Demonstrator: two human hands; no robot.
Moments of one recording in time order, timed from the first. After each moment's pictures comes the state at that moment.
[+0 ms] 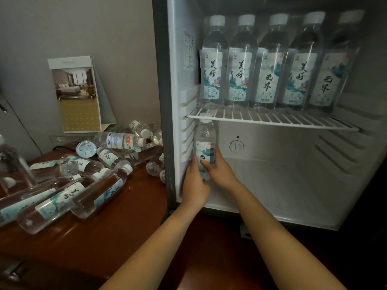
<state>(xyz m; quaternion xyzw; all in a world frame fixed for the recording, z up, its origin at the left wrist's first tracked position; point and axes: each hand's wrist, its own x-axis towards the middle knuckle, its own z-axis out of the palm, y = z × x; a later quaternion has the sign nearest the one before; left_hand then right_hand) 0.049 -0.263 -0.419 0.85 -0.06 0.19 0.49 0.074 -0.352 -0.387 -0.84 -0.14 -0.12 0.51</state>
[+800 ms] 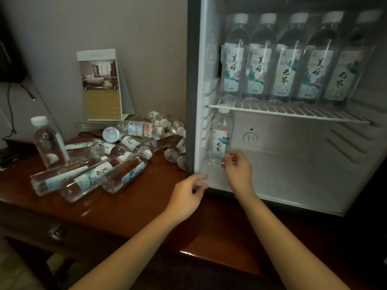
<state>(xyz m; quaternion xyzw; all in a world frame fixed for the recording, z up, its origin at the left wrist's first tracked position) -0.044 -0.193 -0.425 0.85 -0.11 0.12 0.51 0.001 -0.330 -0.389 -0.79 0.00 -0.23 0.57</state>
